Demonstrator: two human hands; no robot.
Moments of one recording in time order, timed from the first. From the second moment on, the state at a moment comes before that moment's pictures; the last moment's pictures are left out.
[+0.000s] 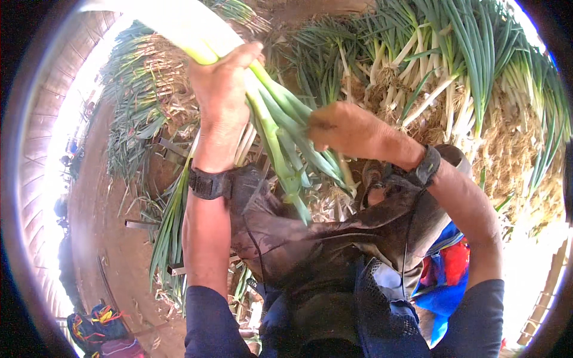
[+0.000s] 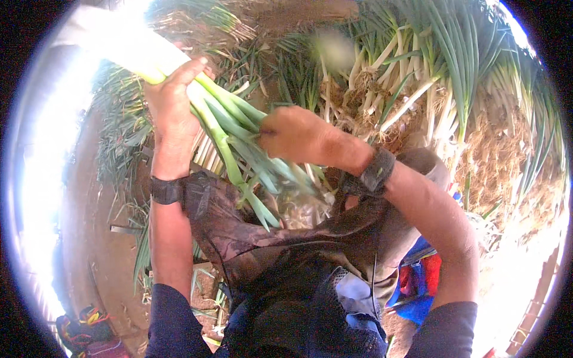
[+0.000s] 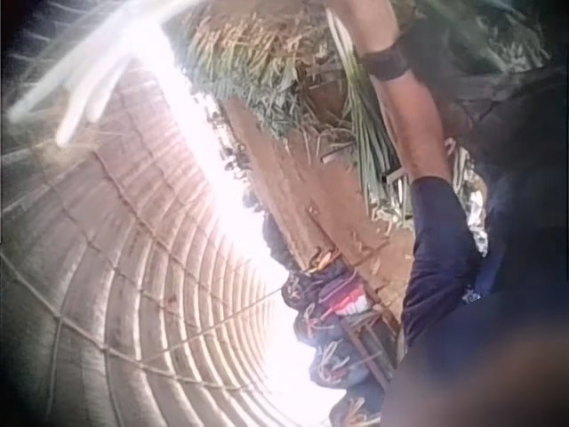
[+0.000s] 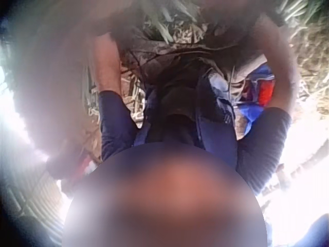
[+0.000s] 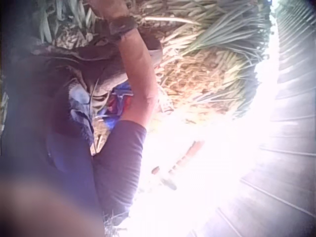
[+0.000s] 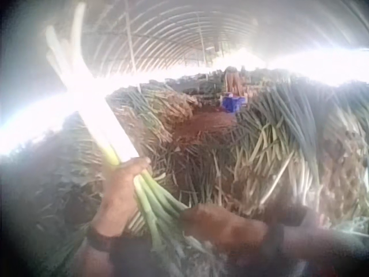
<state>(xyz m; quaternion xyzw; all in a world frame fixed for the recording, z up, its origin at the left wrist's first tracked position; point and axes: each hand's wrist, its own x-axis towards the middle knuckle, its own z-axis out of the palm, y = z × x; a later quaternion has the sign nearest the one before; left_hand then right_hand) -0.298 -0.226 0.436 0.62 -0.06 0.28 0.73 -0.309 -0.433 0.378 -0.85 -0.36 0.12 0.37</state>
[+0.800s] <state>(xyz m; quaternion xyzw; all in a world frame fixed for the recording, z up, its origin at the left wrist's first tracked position) -0.534 0.000 0.633 0.77 0.18 0.60 0.09 -0.165 -0.371 0.278 -0.90 -0.36 0.10 0.23</state>
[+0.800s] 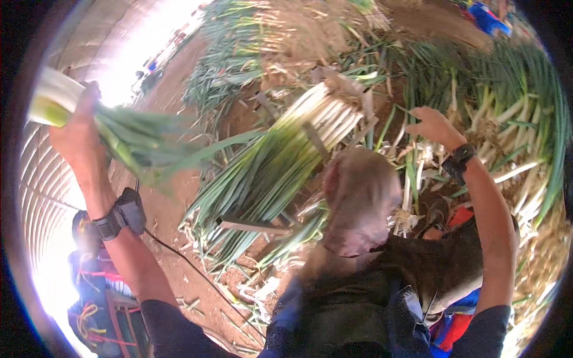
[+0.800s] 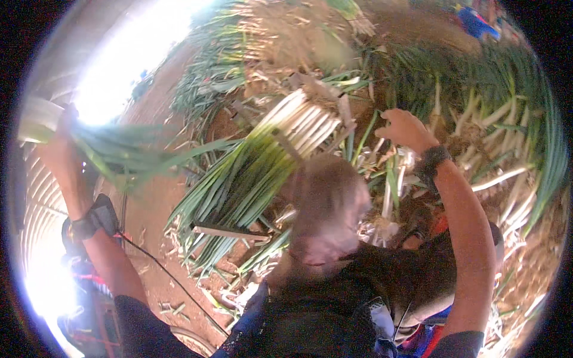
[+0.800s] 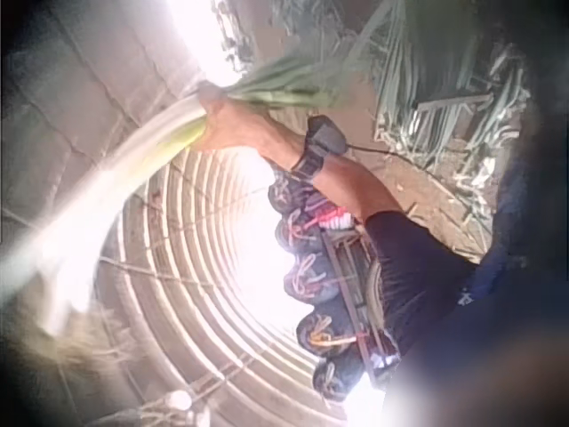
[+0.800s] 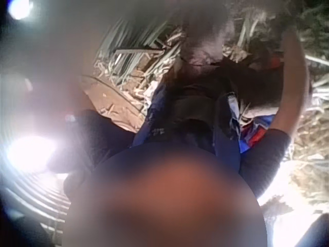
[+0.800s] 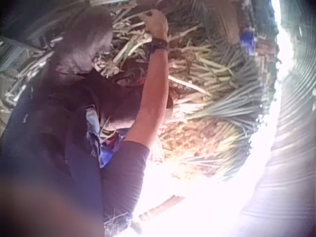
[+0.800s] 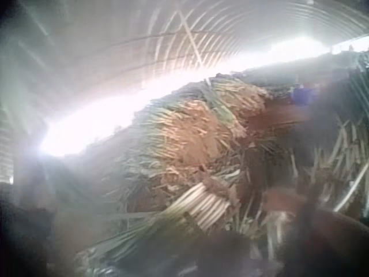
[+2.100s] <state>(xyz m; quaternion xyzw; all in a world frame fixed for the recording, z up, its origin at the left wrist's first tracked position) -0.346 0.009 0.334 0.97 0.15 0.02 0.18 -0.265 -0.363 -0.051 -0.92 -0.09 0.17 0.34</state>
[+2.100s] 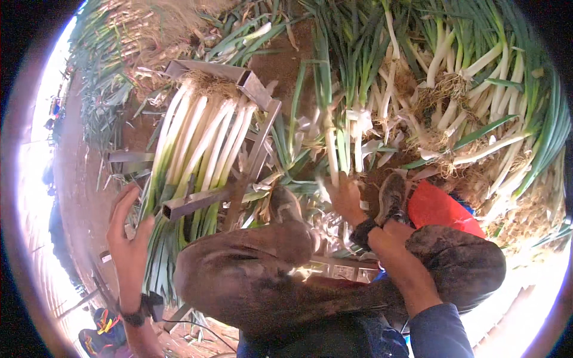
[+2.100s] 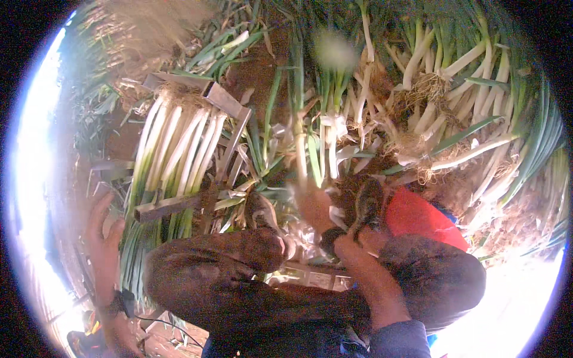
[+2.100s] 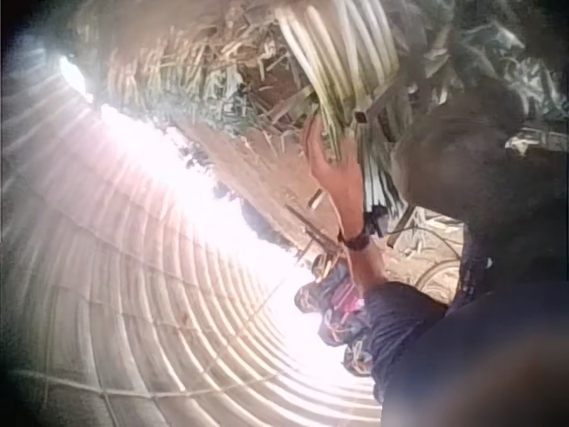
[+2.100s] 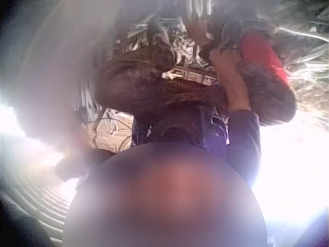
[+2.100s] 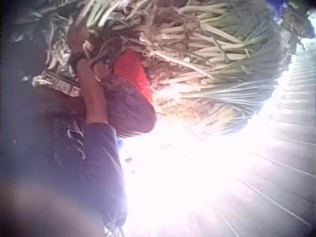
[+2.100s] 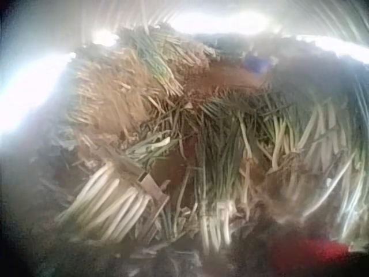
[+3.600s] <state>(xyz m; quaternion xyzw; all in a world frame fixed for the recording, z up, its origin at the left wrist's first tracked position) -0.261 -0.240 -0.009 0.54 0.54 -0.09 0.63 -0.158 -0.367 -0.091 -0.94 0.11 0.25 0.22</state>
